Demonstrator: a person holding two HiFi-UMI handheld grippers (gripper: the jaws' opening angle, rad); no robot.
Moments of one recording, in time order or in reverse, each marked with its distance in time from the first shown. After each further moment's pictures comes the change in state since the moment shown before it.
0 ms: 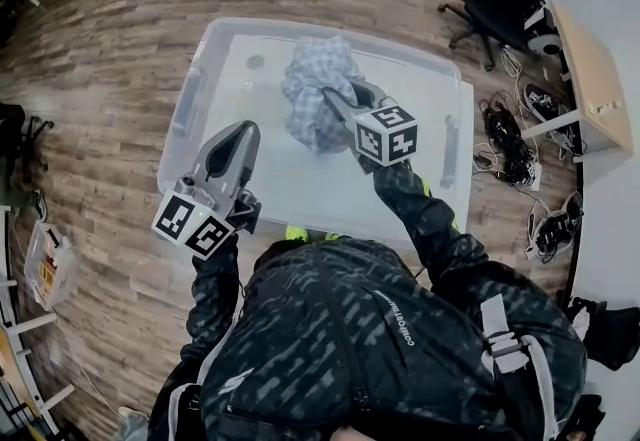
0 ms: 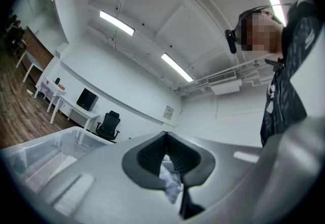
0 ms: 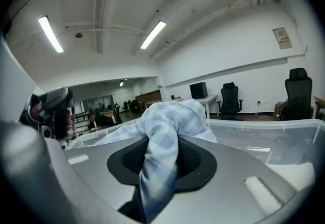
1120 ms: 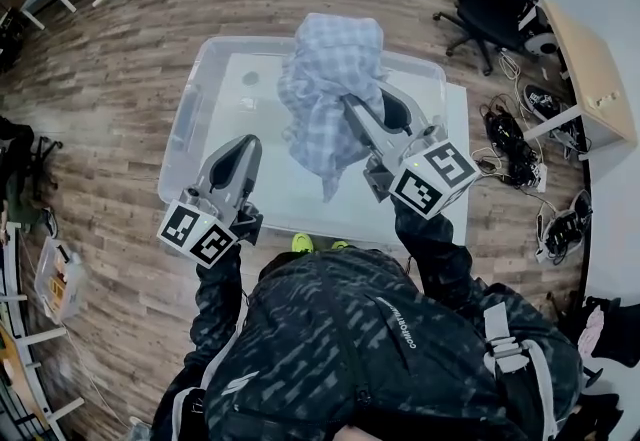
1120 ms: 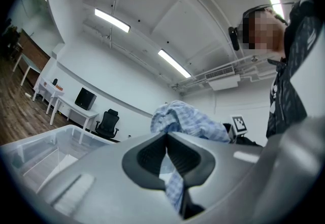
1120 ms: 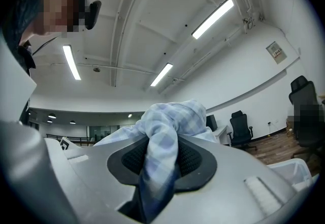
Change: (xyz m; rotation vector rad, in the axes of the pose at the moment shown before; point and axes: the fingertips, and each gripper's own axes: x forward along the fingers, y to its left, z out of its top) left arm 0.007 -0.027 0.001 0.026 0.044 -0.008; right arm -0.139 0.053 0.131 0.009 -0.416 0.089
